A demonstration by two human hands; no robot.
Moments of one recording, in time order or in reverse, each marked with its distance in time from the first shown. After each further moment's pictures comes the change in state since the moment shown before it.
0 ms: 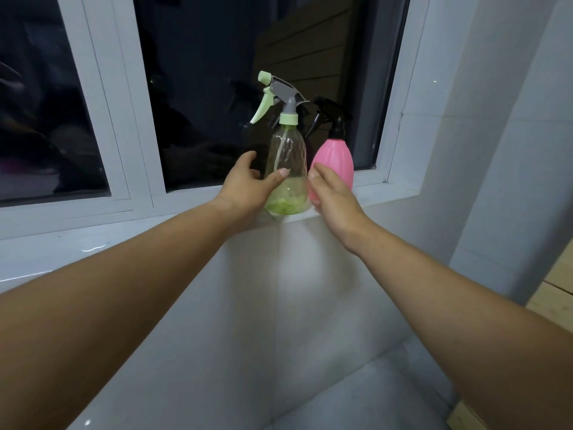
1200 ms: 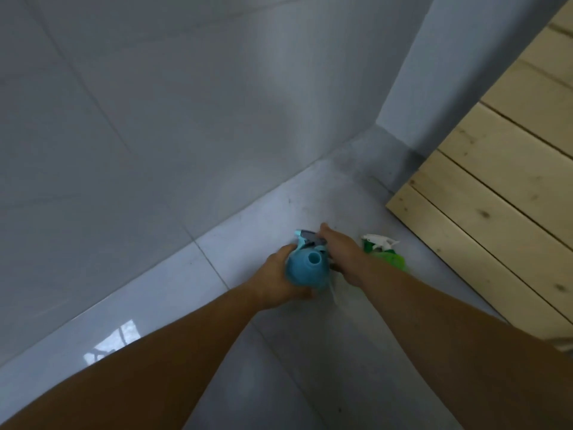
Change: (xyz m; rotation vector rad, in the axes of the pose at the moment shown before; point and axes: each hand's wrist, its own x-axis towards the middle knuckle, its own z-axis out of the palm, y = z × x) left_hand -0.283 -0.387 0.285 0.081 -0.965 -0.420; right_hand -0.270 0.457 -0.070 -0.028 0.118 1.244
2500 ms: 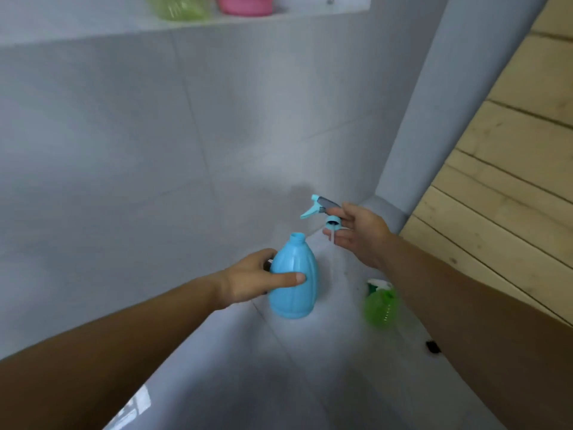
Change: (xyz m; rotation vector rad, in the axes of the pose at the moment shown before) left_hand -0.160 0.122 -0.104 -0.072 0.052 -0.054; right_hand -0.180 -0.121 -0.036 0.468 -0.190 -0.363
